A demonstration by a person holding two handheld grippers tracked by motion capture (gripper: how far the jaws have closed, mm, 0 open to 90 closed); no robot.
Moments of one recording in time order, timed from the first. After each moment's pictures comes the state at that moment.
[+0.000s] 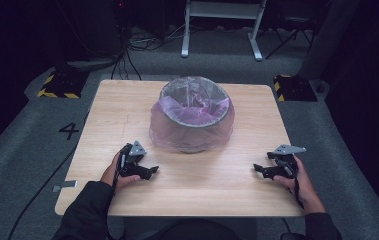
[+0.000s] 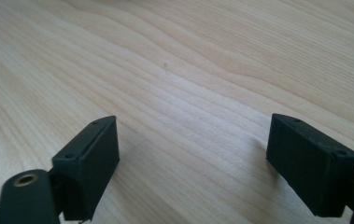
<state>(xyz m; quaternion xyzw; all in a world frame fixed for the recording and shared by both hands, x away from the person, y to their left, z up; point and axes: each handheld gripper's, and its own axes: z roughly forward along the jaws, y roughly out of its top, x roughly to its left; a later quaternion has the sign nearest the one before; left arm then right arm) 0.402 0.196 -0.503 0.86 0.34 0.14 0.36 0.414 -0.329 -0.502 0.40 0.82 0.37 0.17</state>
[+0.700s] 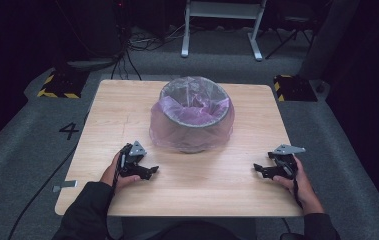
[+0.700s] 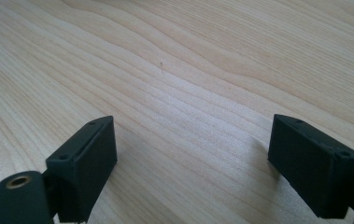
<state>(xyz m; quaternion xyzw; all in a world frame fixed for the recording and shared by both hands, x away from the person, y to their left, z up) 0.402 0.196 -0.504 0.86 0.35 0.14 0.36 0.413 -0.327 -0.503 0.40 0.82 0.36 0.18</state>
